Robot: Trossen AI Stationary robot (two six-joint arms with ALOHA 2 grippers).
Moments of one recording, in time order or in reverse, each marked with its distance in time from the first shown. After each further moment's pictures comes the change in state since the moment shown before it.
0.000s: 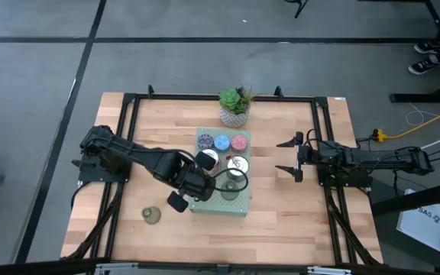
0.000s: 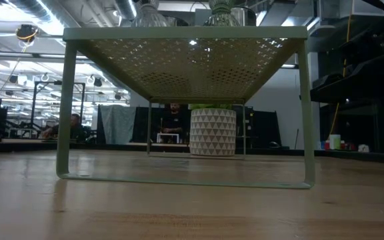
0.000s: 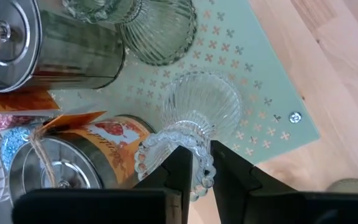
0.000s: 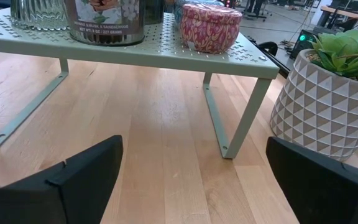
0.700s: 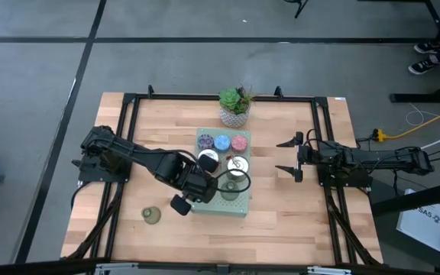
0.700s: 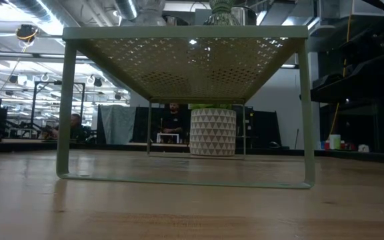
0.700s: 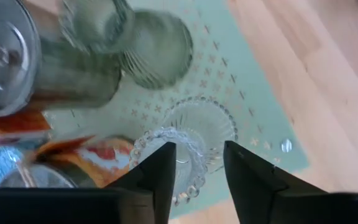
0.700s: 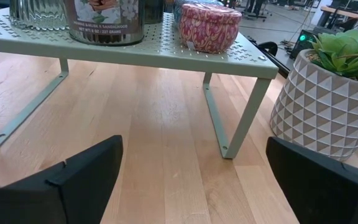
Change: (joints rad) left arm 0.000 0.005 -0.005 0.076 0.030 -0.024; right arm 0.000 0.000 0.000 0.000 0.000 0.000
